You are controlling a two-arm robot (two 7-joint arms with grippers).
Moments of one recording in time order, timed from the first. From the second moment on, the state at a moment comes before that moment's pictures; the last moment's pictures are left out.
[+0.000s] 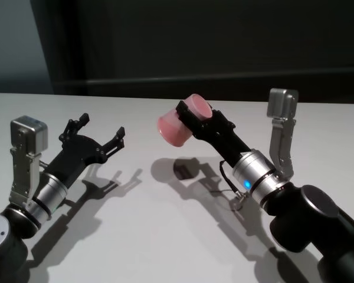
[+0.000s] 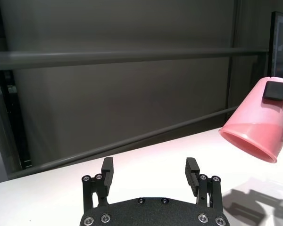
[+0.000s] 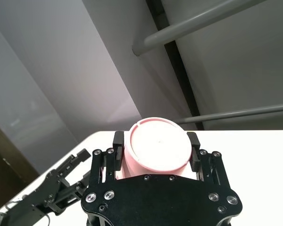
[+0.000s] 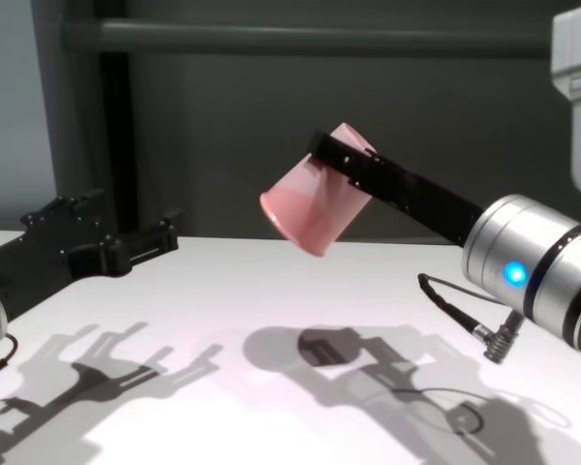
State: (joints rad) left arm -0.14 0.35 0.26 -1.38 -0.31 -0.18 -0.31; right arm 0.31 0.21 -0.54 -1.40 0.87 -0.05 0.20
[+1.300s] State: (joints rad) left arm -0.14 0.35 0.26 -1.38 -0.31 -0.18 -0.31; right arm 0.43 0.24 -0.70 -1.39 0.47 0.15 0.05
